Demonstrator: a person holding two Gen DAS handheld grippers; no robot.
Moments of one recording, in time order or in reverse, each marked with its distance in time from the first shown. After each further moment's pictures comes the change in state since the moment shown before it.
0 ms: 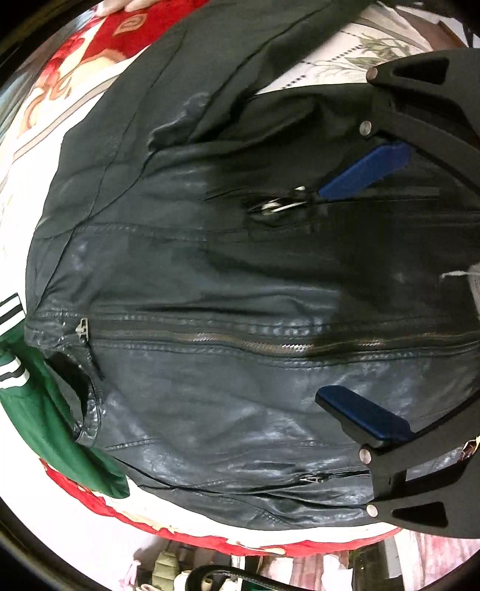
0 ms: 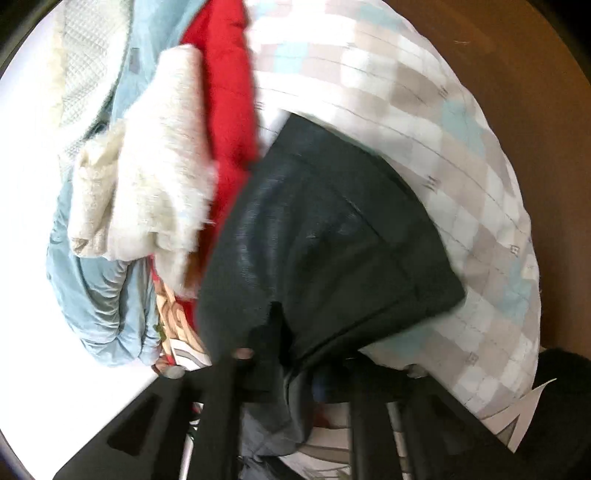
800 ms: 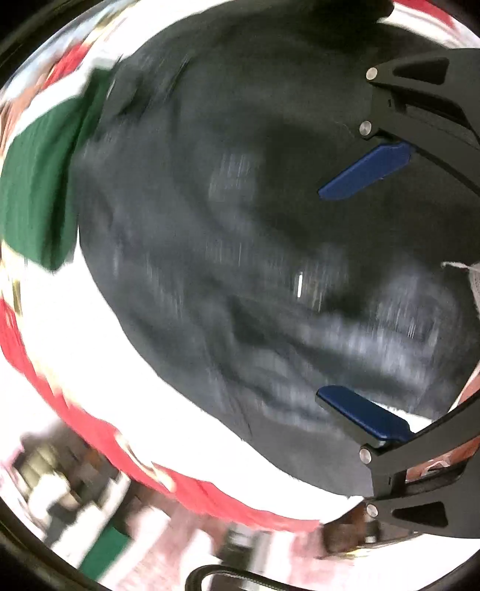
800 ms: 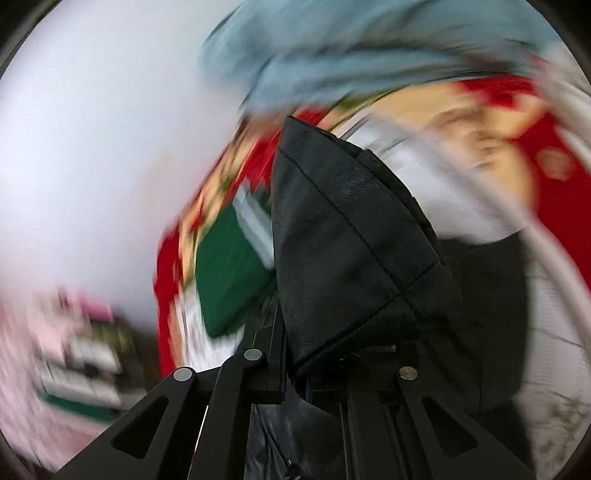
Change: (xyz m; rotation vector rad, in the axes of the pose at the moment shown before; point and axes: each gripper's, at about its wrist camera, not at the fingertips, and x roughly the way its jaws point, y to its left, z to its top) left arm 0.024 0.256 -0.026 -0.541 0.039 0.127; right arm 0.094 0.313 -0.415 -1.135 0.472 0.102
